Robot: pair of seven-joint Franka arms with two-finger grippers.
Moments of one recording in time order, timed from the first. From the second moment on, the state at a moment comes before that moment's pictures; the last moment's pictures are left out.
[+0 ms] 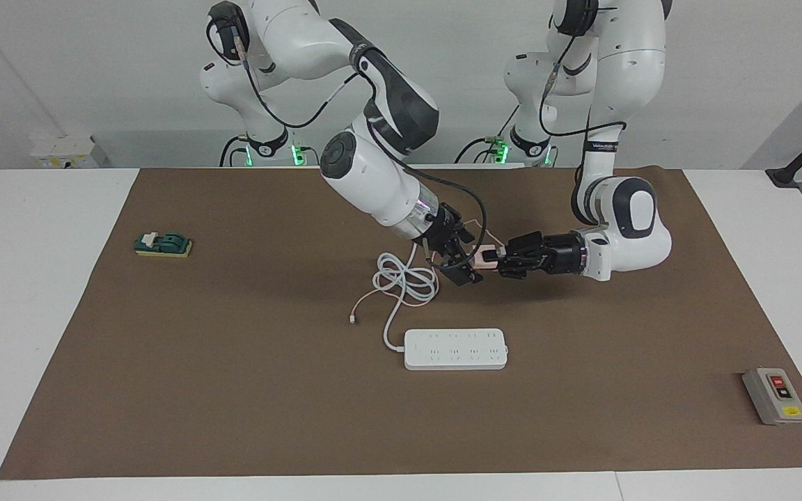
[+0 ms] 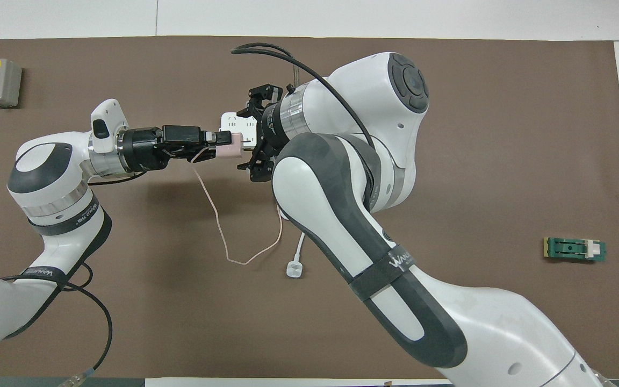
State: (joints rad) left arm -0.12 0.34 0.04 -1.96 -1.67 1.61 0.69; right arm 0.60 0.53 -0.08 -1.34 0.78 2.16 1.74
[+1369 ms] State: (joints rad) left arm -0.04 0.33 0.04 -1.36 -0.57 1.47 -0.06; right arm 0.20 0.43 -0.09 -1.31 0.59 1.97 1.45
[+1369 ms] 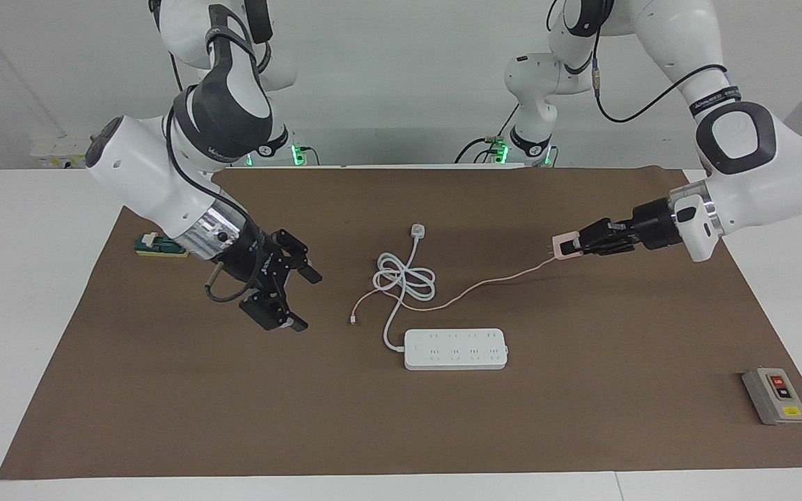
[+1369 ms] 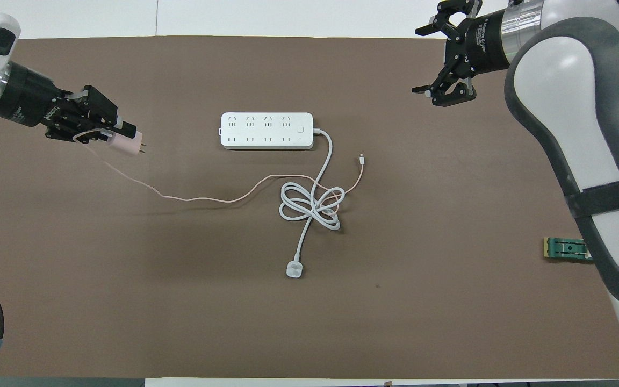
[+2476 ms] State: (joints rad) left arm -0.12 0.33 0.06 -1.29 -0.20 1.51 -0.32; right arm 0.12 0.24 -0.09 -1.33 0.05 1.60 0.07
